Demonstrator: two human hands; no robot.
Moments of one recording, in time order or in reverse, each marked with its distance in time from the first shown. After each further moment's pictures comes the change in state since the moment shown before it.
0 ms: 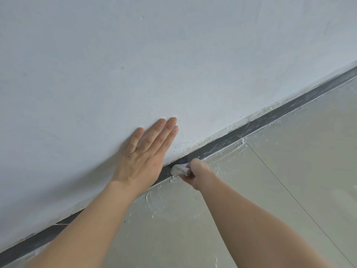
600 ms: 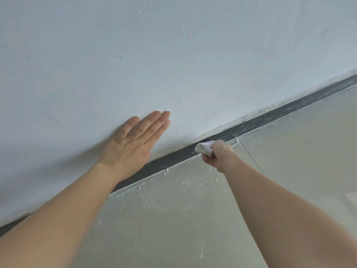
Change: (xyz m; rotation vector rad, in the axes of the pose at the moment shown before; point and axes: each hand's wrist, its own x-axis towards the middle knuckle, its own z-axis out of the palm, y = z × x) left_hand -0.003 -0.017 0.000 0.061 -0.008 0.082; right_hand -0.049 -0.056 -0.057 -0.081 0.111 -0.165
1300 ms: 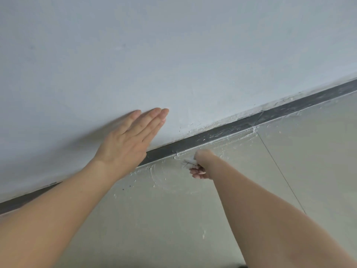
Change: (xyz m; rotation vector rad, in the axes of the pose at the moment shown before) left_hand -0.020 -0.016 -0.031 0.008 -0.228 0.147; right_hand -0.007 0.042 0.037 -0.604 -0.317 0.251
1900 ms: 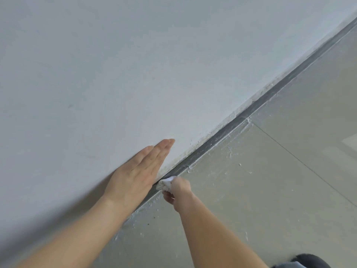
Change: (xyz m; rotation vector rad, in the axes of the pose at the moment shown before) left_hand -0.029 -0.030 0.050 0.058 0.135 0.195; right_hand 0.029 -0.027 0.145 0.422 0.009 -0.039
